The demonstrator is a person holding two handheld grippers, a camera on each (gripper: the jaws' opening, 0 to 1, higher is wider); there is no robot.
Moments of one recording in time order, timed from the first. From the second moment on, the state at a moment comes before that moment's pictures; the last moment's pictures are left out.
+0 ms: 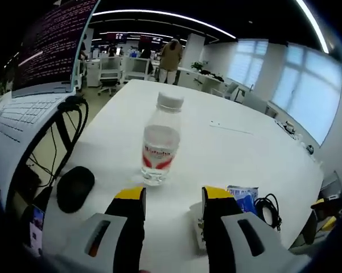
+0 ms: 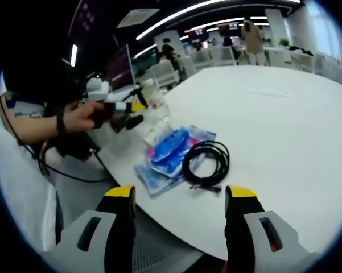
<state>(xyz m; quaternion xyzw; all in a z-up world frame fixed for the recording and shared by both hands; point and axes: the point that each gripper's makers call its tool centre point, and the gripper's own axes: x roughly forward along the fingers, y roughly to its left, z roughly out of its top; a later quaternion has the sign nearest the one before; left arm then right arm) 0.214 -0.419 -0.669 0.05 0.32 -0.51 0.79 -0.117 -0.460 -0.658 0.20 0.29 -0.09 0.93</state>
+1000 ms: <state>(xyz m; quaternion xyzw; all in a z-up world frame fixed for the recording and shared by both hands) 0.140 -0.426 -0.712 0.06 0.45 -0.55 0.70 -0.119 -0.457 -0.659 0.20 0.29 -0.09 0.93</state>
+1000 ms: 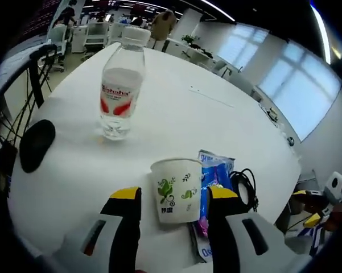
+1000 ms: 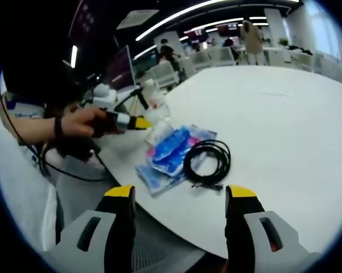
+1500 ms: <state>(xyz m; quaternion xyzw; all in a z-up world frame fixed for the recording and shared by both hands) 0.122 -0.438 -0.737 0.08 0.47 -0.56 0.68 -0.131 -0.462 -0.663 0.21 0.29 -0.11 0.93</state>
